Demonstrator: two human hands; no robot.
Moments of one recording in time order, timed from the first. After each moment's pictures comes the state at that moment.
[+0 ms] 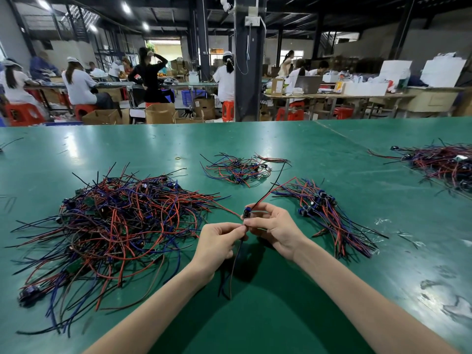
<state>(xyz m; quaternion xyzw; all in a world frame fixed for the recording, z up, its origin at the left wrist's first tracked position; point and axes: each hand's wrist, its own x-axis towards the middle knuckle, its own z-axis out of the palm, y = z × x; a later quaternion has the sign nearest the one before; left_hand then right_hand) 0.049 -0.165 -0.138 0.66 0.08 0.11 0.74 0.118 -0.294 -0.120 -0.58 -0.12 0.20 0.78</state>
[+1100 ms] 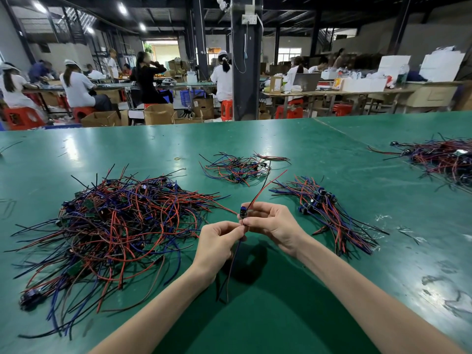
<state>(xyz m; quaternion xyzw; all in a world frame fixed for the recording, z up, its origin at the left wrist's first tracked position) 0.046 -0.165 -0.140 0.69 0.09 0.14 0.71 0.117 -0.295 -0.119 -0.58 -0.18 0.21 0.77</state>
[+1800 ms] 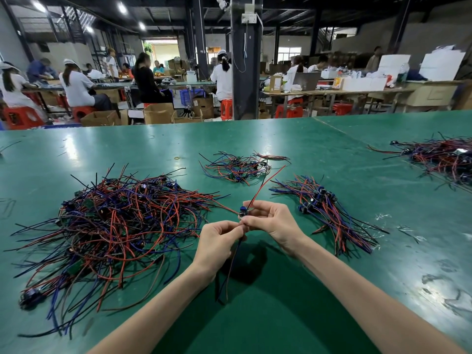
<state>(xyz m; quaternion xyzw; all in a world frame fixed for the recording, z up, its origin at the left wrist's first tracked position) 0.048 -0.165 -0.140 0.70 0.09 0.14 0.69 0.118 -0.295 -0.120 -0.66 -0.20 0.13 0.71</state>
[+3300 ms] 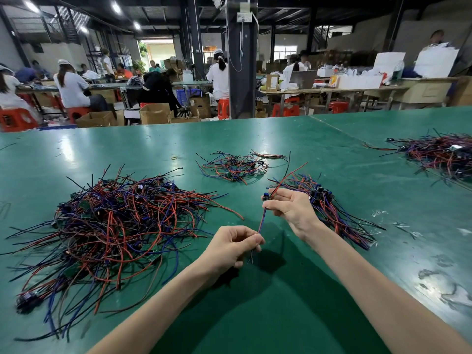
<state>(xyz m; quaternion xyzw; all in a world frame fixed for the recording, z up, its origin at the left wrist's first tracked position) 0.038 -0.175 -0.129 0.72 -0.02 -0.03 0.70 0.157 -0.318 -0.118 -0.66 -0.07 0.08 0.74</state>
